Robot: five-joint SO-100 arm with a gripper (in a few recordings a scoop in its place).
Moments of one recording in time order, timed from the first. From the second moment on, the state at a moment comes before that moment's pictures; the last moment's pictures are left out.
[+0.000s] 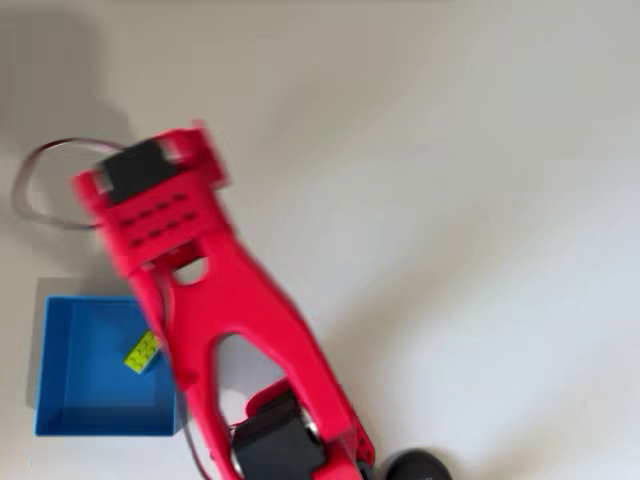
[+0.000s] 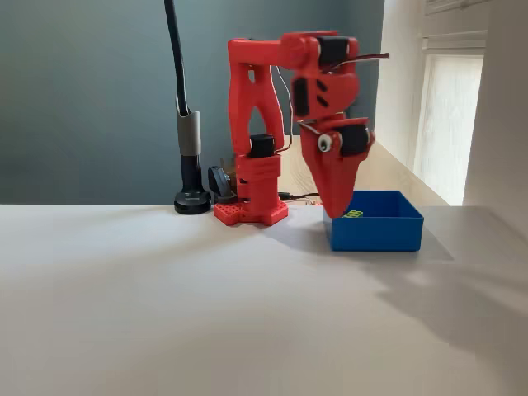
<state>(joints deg) -21.3 101.2 101.8 70.1 -1.7</state>
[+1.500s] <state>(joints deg) -0.2 178.6 178.5 36.2 -3.8</state>
